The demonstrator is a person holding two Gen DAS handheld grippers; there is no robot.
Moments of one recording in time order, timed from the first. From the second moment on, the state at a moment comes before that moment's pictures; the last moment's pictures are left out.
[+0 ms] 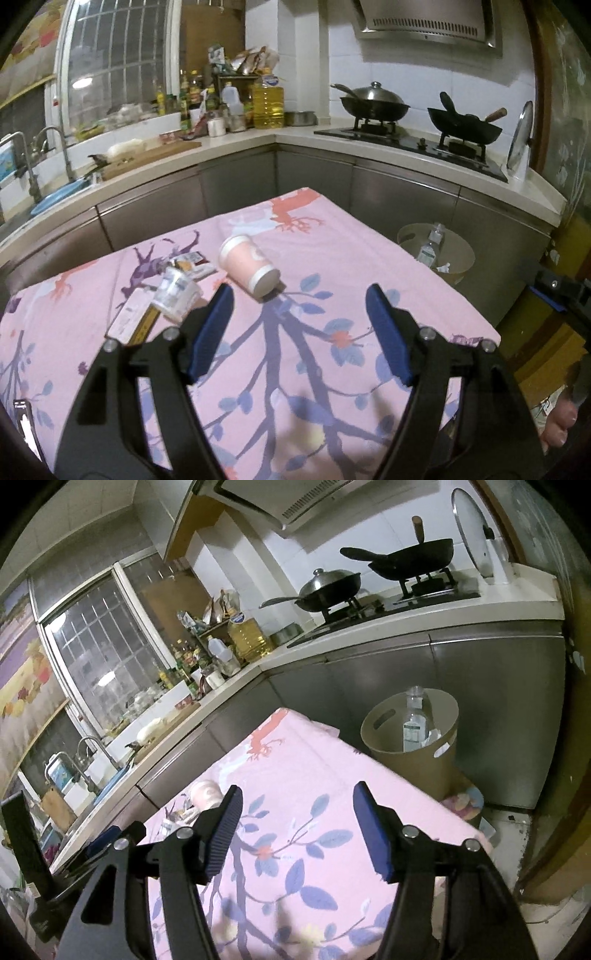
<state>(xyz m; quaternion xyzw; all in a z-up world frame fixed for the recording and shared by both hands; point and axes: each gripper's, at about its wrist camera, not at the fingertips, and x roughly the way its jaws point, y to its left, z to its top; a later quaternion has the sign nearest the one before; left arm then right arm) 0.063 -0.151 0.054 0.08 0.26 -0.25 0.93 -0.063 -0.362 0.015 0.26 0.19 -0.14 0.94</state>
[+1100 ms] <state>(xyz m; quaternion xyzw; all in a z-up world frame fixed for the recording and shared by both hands) 0.112 -0.053 0.022 0.05 0.27 -0.14 0.95 0.002 -0.305 -0.022 0.23 0.28 -0.09 0.93</state>
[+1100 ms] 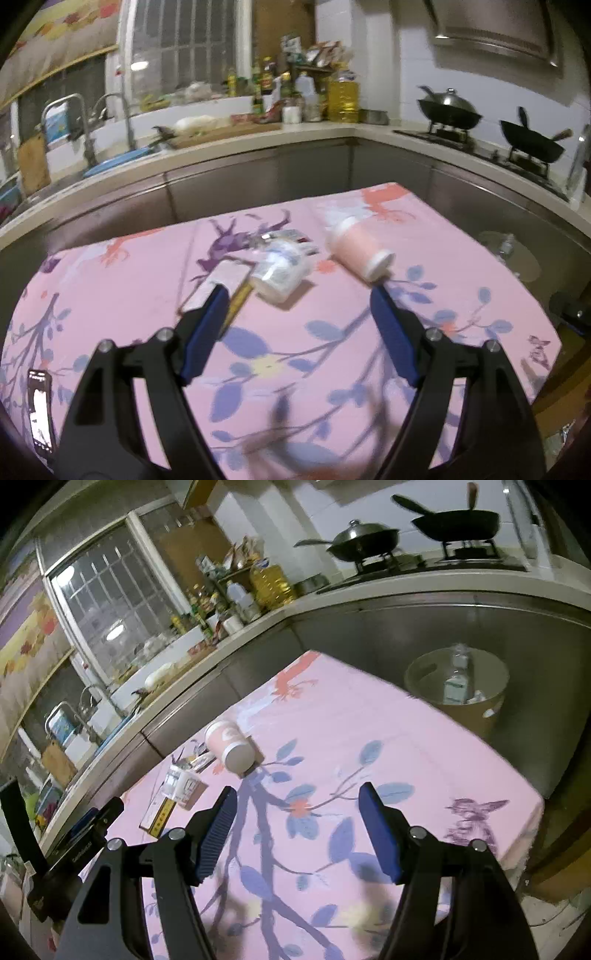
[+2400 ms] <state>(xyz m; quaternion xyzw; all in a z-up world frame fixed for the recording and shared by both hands) 0.253 0.022 -0.064 0.09 0.39 -0.12 0.91 0.210 -0.177 -0.073 0.26 0.40 0.09 0.87</state>
